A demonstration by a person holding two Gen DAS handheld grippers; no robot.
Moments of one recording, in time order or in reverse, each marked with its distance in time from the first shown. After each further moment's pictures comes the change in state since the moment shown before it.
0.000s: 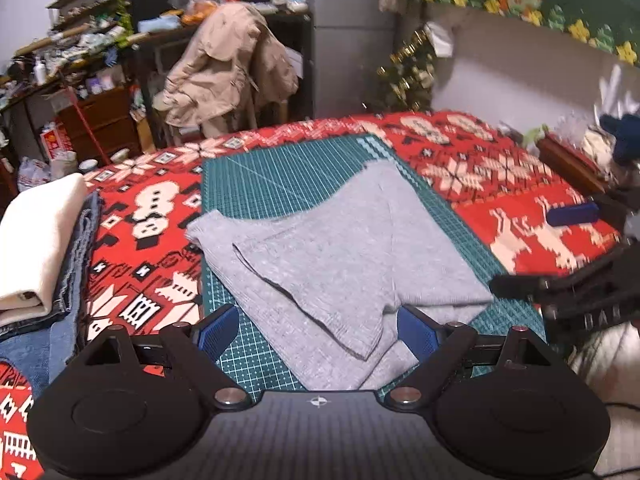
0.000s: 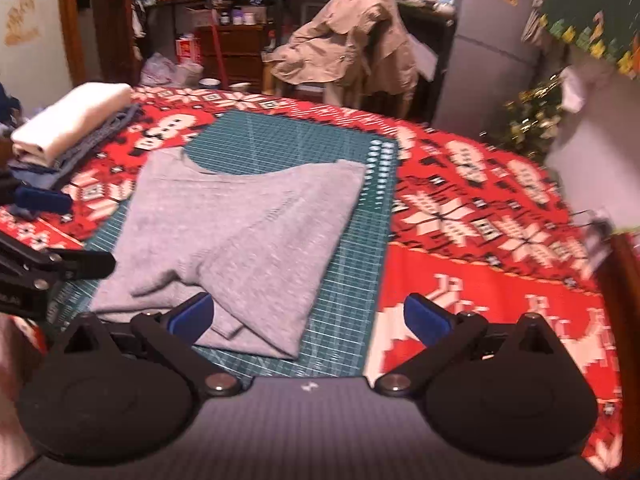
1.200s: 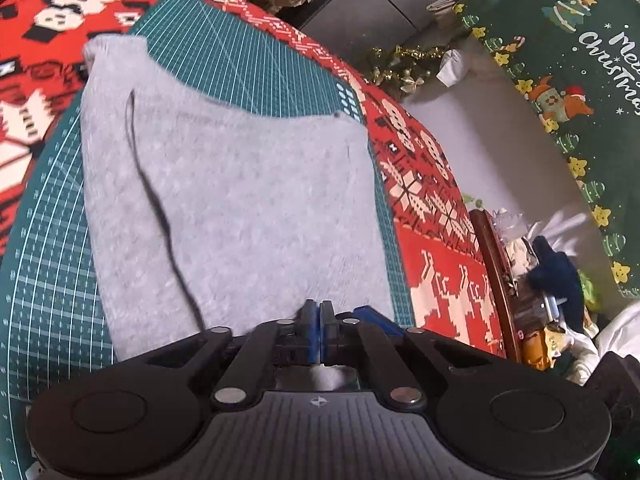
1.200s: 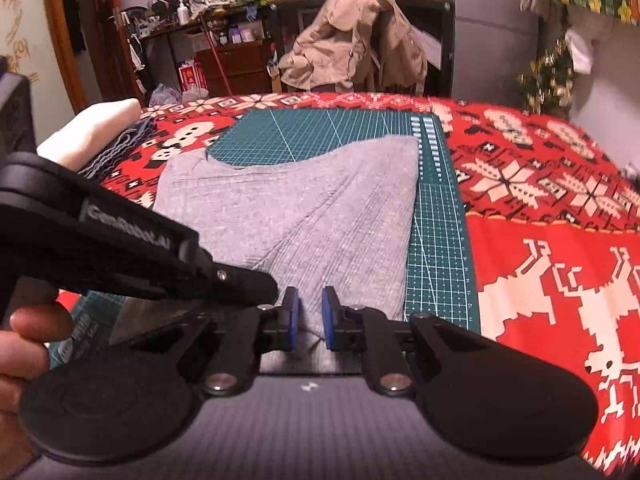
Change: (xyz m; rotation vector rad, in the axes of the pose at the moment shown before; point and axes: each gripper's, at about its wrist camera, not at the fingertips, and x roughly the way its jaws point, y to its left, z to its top) left arm 0.099 0.021 -0.007 -0.569 0.214 -0.472; right arm 0.058 0.031 -0.022 0.138 -0.045 0.095
